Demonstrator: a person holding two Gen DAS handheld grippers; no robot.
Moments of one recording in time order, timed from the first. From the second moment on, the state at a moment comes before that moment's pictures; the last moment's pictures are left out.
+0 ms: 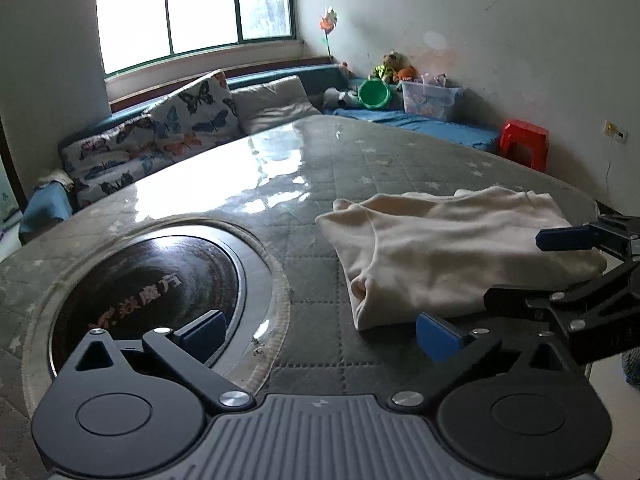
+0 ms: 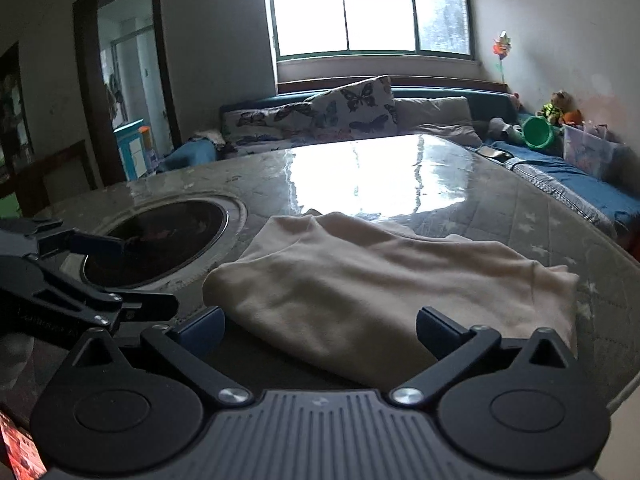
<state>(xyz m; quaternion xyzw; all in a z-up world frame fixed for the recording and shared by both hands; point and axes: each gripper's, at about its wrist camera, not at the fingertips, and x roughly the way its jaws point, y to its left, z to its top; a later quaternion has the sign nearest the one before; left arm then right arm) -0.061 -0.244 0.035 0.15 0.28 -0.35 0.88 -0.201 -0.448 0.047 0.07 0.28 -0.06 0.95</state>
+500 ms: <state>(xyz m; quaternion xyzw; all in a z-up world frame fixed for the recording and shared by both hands) -0.084 -0.223 0.045 0.14 0.25 -0.34 0.90 -0.214 -0.448 0.042 0.11 0.27 -0.09 0.95</state>
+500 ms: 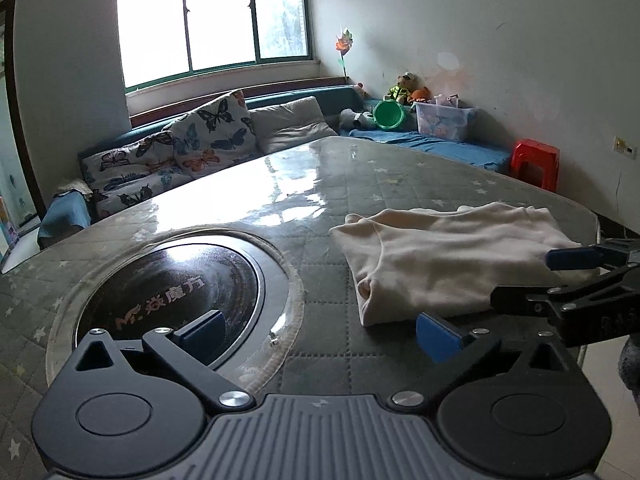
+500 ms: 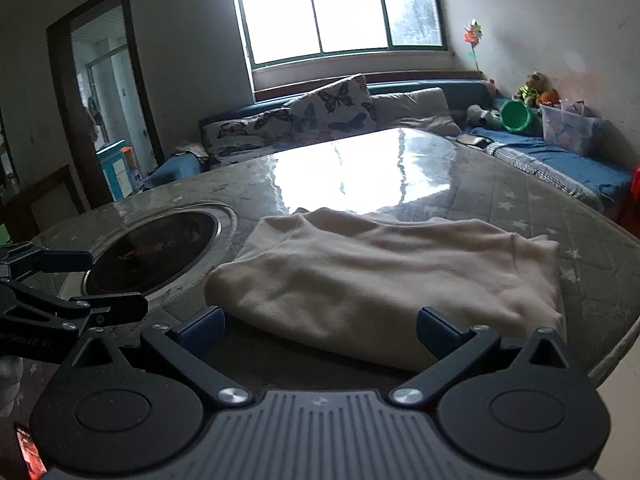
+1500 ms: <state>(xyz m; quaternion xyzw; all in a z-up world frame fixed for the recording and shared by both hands) -0.043 -0.059 0.028 0.10 0.29 -0.05 0.95 -0.062 -0.338 0.031 0.01 0.30 0.15 0.94</state>
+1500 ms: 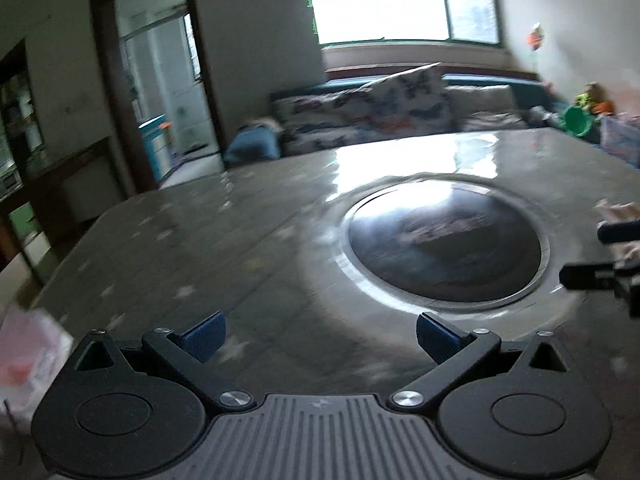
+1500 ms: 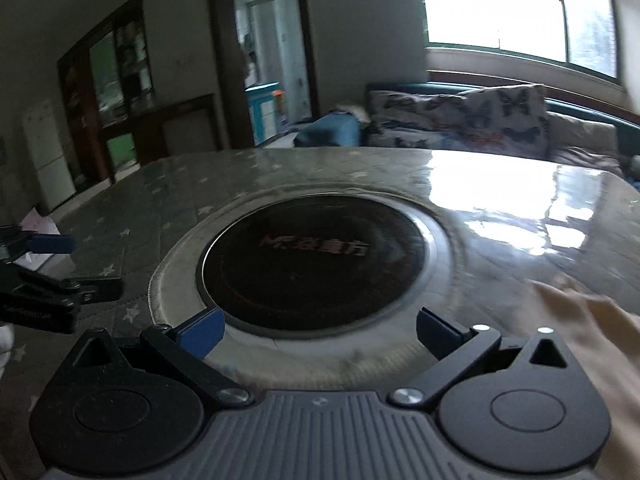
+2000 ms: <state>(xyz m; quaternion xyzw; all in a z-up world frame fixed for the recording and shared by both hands) -0.034 -0.013 0.004 0.09 0.32 0.02 0.94 -0.024 -0.299 0.004 -0.02 0.35 0.19 0.92</state>
